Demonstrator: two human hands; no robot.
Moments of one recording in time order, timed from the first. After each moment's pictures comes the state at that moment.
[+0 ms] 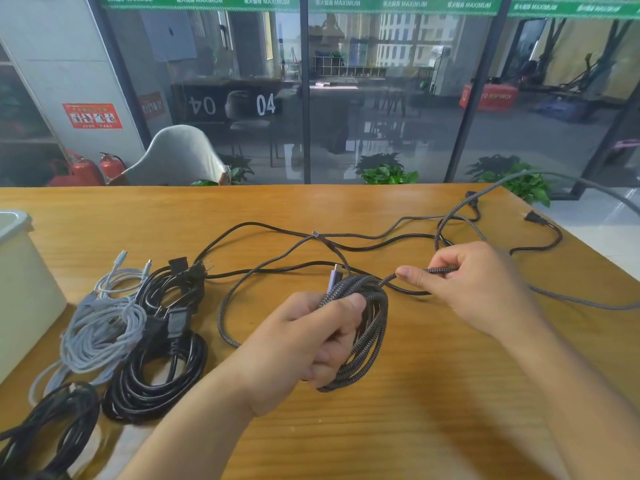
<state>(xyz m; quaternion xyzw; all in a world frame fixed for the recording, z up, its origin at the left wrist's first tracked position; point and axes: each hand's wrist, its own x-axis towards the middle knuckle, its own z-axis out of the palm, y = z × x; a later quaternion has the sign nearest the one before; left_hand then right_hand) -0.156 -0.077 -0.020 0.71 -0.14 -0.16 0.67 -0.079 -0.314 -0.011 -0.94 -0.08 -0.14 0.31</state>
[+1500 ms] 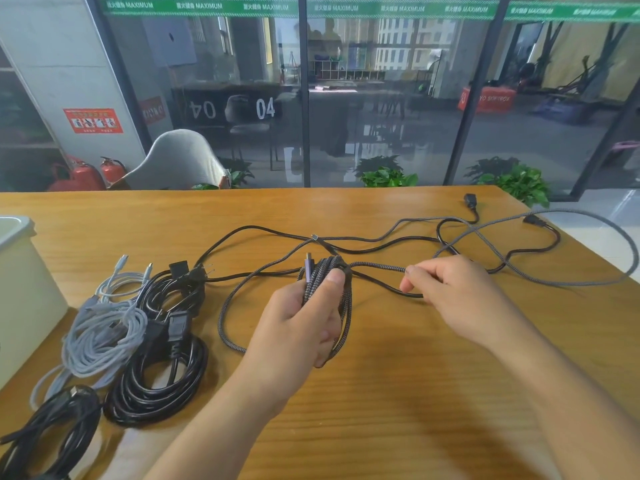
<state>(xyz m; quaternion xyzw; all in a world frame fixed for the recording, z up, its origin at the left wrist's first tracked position) -0.156 -0.093 -0.024 0.71 -0.04 0.02 0.70 -0.084 -0.305 -0.015 -0.93 -0.08 -0.01 0.35</state>
